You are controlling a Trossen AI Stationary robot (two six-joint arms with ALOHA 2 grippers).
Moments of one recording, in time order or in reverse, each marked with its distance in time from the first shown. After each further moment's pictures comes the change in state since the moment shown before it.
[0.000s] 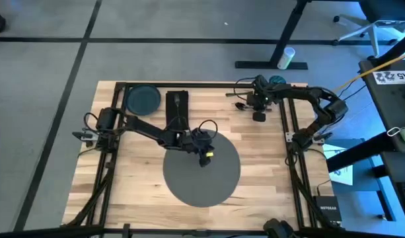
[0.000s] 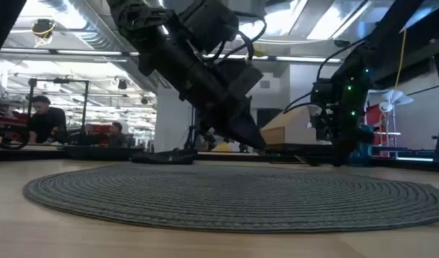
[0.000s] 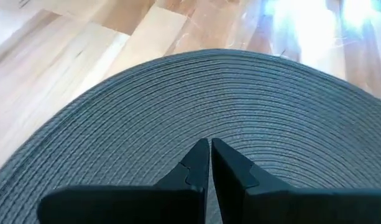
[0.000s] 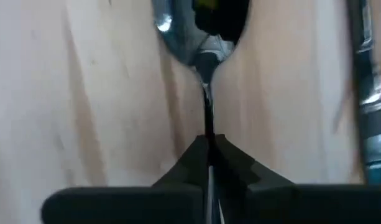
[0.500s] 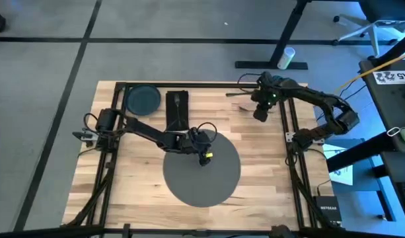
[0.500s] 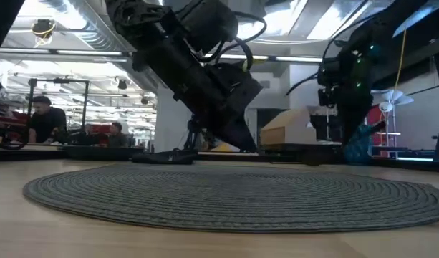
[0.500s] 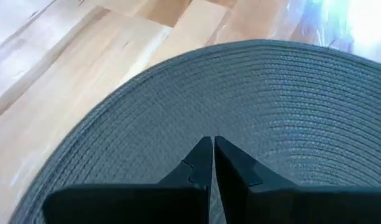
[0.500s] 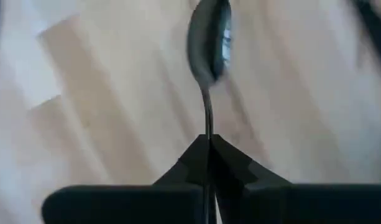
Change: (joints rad) left arm -0.042 0.000 0.000 -0.052 -0.163 -0.023; right arm 0.011 -0.231 0.072 -0.325 -0.150 0.298
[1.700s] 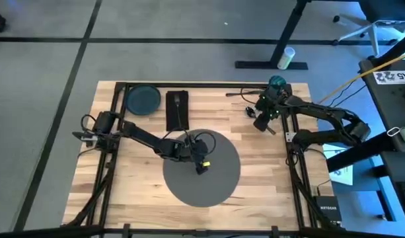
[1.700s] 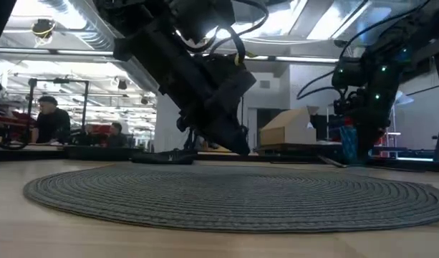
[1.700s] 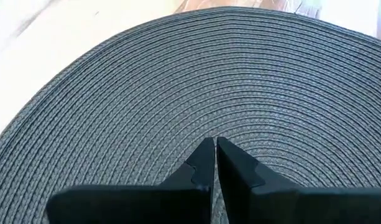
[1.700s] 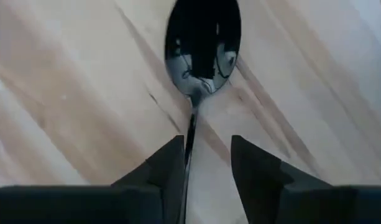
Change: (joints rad) left arm -0.083 -0.015 0.000 -0.082 -0.028 -0.087; right arm 0.099 -0.135 -0.296 0.264 0.204 0.274
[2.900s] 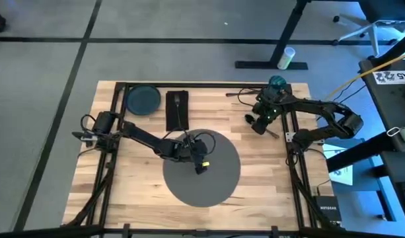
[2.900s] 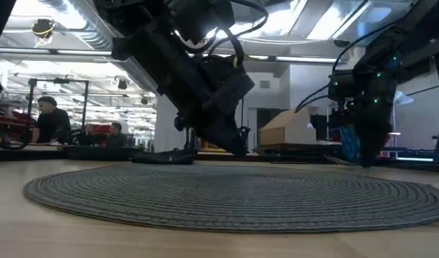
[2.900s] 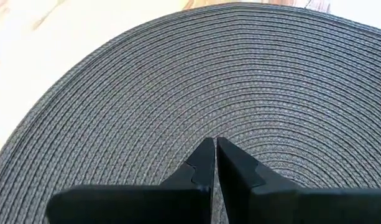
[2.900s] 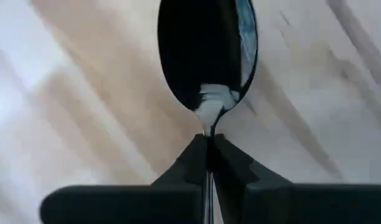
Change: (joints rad) left arm -0.012 0.000 0.000 -0.024 -0.034 -0.003; right arm 0.005 0.068 0.030 -0.038 -0.225 0.045
